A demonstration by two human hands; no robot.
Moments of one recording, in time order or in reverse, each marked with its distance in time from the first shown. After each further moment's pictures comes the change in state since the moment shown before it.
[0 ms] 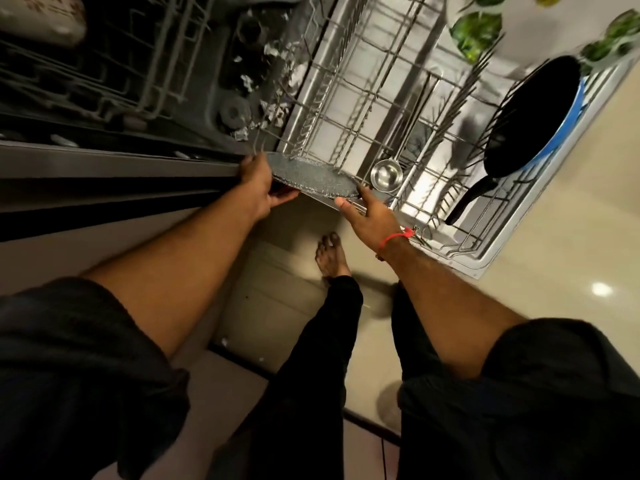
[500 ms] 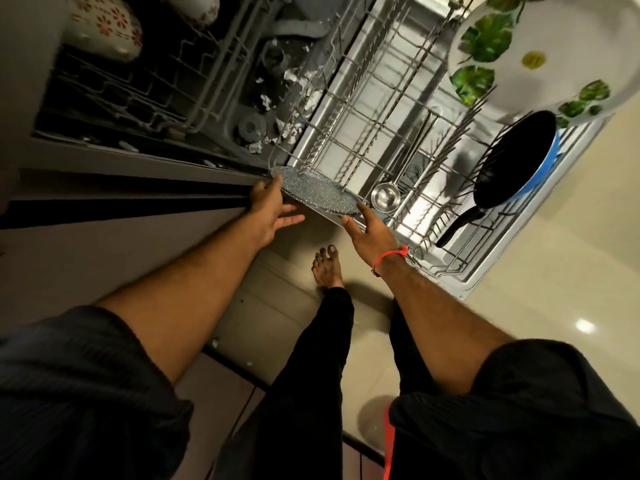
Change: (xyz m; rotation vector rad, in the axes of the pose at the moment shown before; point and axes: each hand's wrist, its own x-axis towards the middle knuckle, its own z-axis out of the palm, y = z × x) left_hand -0.044 -0.013 -0.014 -0.029 -0.045 0.032; right_hand -0.025 -0.024 -0.009 -0.099 0.013 -0.001
